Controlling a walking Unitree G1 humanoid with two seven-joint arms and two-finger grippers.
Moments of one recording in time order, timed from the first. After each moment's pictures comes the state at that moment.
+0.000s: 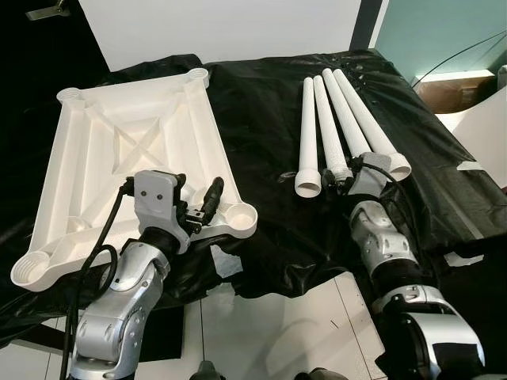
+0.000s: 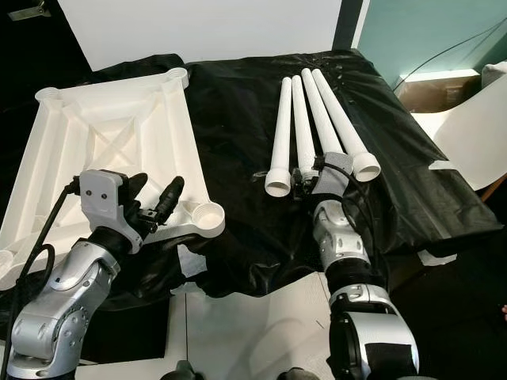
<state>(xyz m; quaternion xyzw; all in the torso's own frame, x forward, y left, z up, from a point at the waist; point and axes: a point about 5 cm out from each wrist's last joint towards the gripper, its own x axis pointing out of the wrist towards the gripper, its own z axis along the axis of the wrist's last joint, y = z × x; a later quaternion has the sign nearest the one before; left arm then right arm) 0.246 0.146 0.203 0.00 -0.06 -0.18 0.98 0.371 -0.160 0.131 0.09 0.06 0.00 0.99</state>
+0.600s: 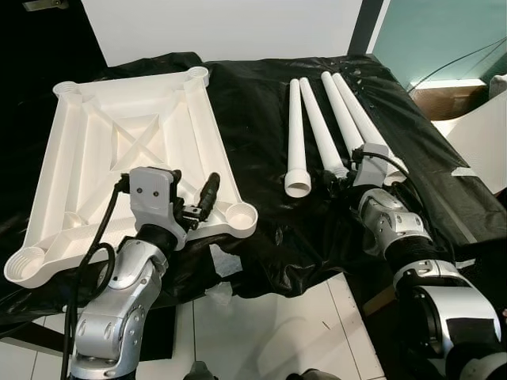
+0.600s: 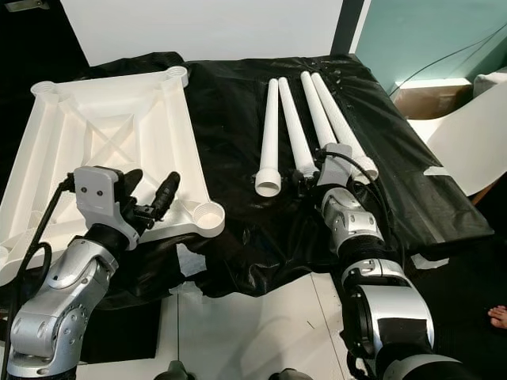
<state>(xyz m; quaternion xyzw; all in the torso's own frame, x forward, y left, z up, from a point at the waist) 0.248 0.147 0.209 0.00 -0.07 -0.17 0.98 0.385 -0.168 0.134 0.07 0.15 0.05 0.99</state>
